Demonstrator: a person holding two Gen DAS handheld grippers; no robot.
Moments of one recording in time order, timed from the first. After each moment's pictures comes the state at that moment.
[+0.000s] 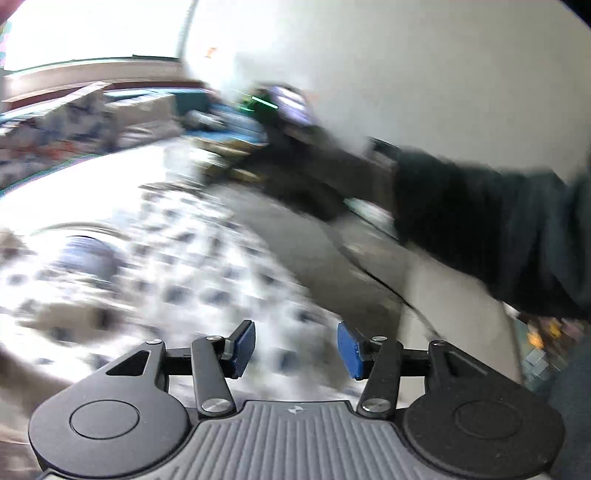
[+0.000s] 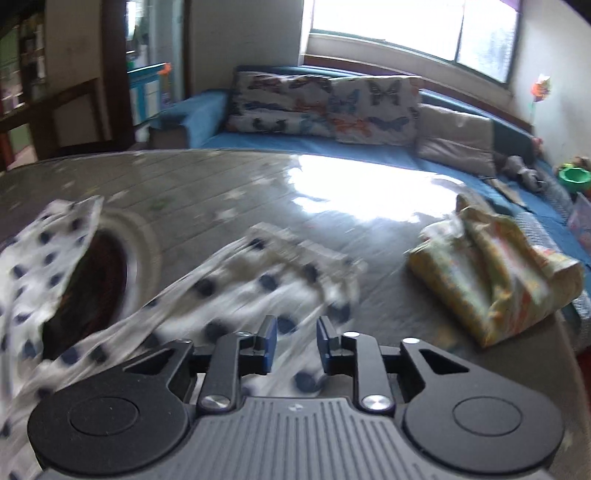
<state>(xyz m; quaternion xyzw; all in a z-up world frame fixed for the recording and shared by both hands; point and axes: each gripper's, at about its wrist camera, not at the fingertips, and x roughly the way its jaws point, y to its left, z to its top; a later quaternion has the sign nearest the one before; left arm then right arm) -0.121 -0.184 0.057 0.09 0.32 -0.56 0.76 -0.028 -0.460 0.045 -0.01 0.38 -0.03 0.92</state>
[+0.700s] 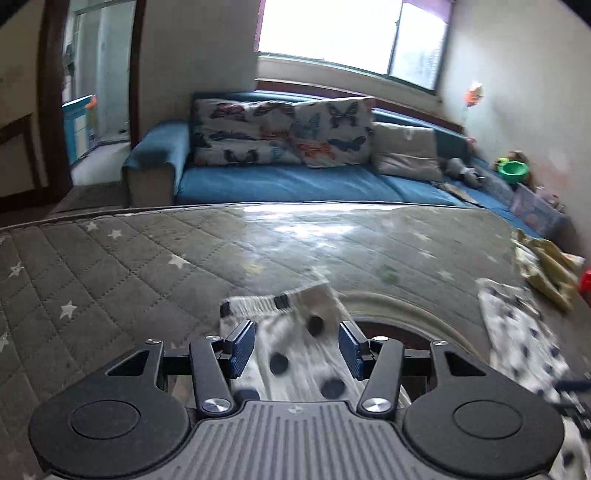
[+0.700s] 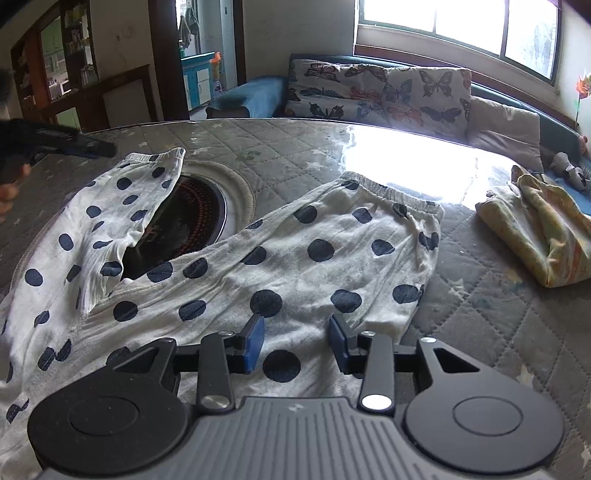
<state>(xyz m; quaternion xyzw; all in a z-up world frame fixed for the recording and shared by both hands) 0.133 -0.143 0.043 0.01 0.35 -0.21 0.91 -0.074 -0.429 0.028 -0.01 0.39 0.04 0.92</state>
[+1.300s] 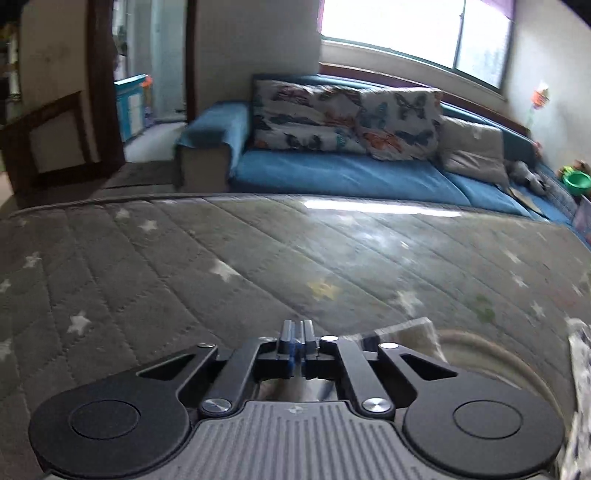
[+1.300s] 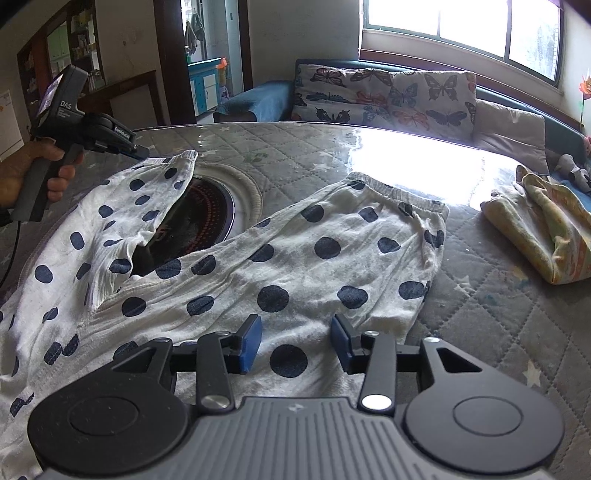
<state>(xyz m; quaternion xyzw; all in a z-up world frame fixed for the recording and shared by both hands) 0.187 -0.141 0.020 0.00 0.37 -0.10 0.92 -0.081 -0.426 0.024 0.00 0.38 0.05 0.92</state>
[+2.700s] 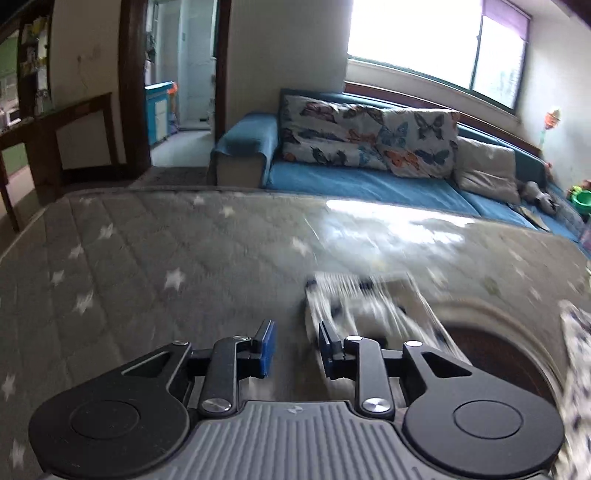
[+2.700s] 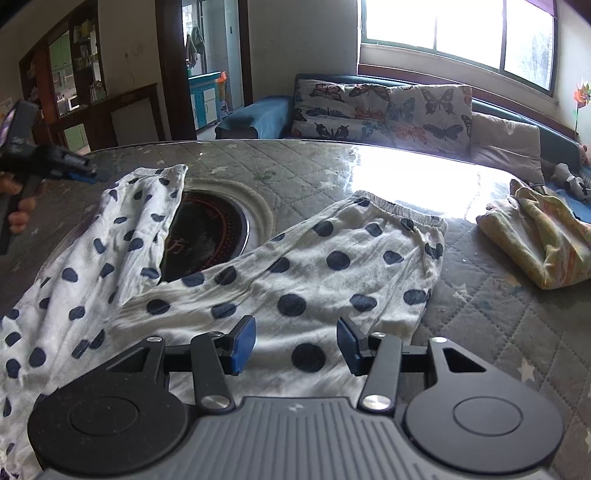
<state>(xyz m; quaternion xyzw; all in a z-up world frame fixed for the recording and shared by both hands) 0.103 -0.073 0.036 -0.01 0.36 -0.10 0.93 -0.105 -0.410 0.040 0.00 0.36 0.04 0.93</state>
